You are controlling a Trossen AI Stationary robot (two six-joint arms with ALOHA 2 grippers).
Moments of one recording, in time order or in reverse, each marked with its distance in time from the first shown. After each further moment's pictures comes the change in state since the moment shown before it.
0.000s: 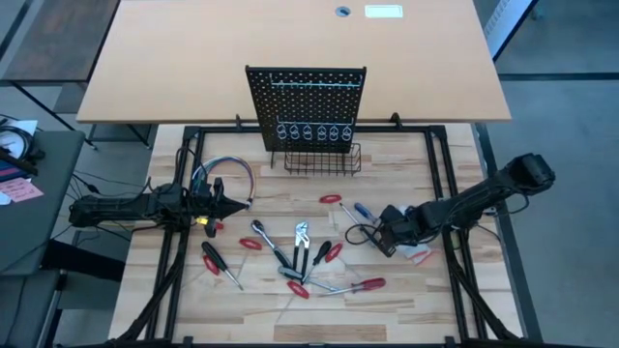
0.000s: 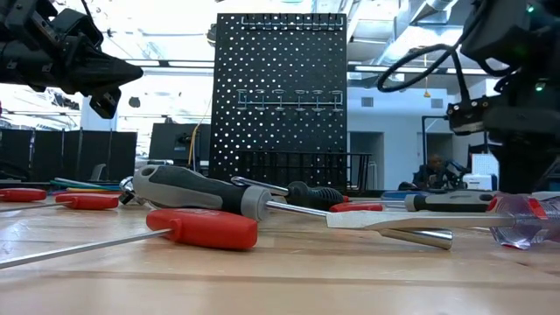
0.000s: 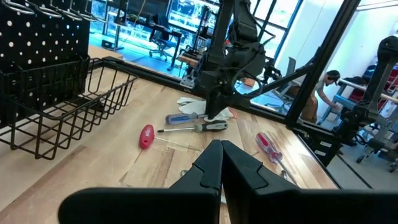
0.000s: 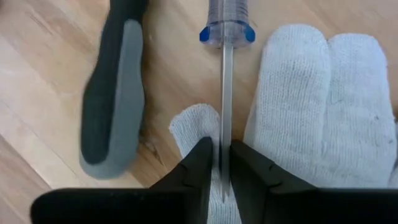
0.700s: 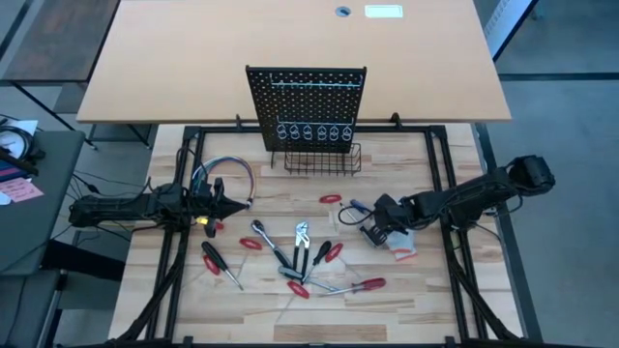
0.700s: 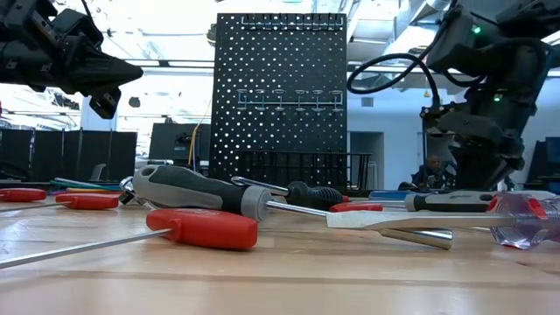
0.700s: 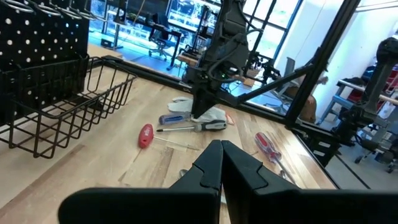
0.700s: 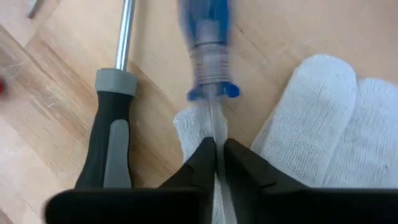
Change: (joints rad) left arm 0.000 0.000 0.000 -0.002 0.010 -0.006; right arm -0.165 0.002 -0.007 0.102 0.012 -0.132
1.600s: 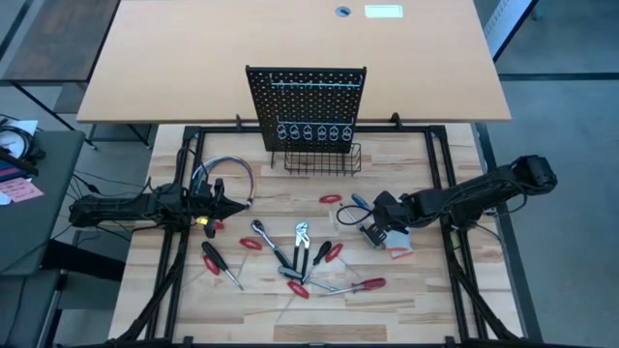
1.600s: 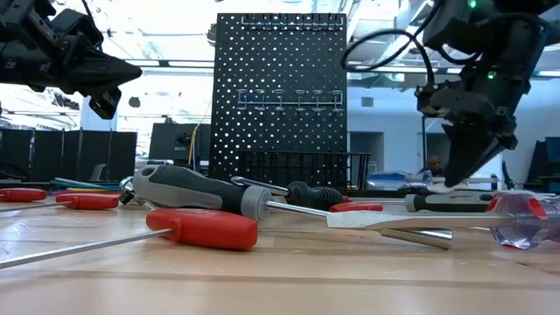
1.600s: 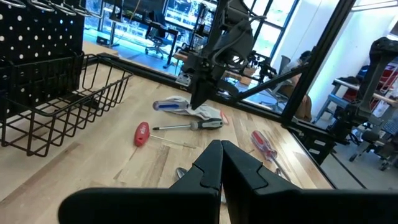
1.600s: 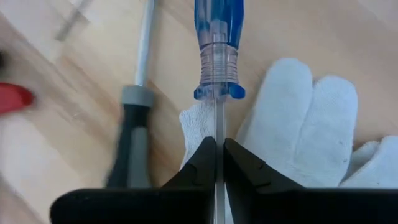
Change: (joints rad) left arm 0.000 0.000 0.000 -0.001 0.009 -0.008; right arm 0.016 -0.031 0.092 -0.146 0.048 0.013
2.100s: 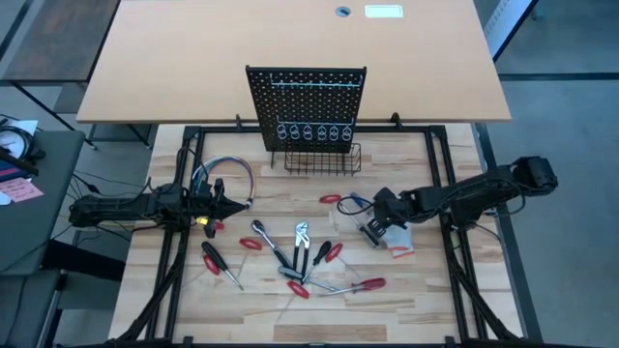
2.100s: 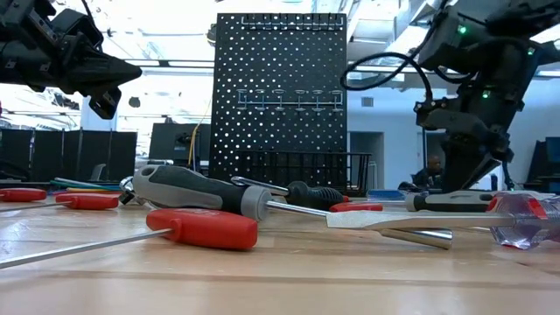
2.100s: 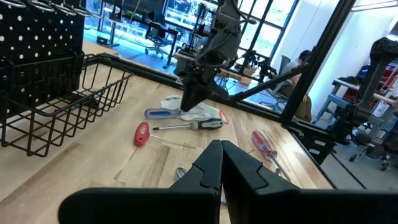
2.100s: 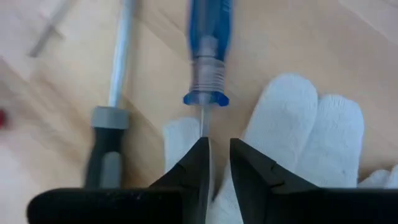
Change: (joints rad) left arm 0.000 0.000 0.000 0.000 0.000 0.000; right arm -0.075 0.000 -0.071 0.136 -0.023 -0.083
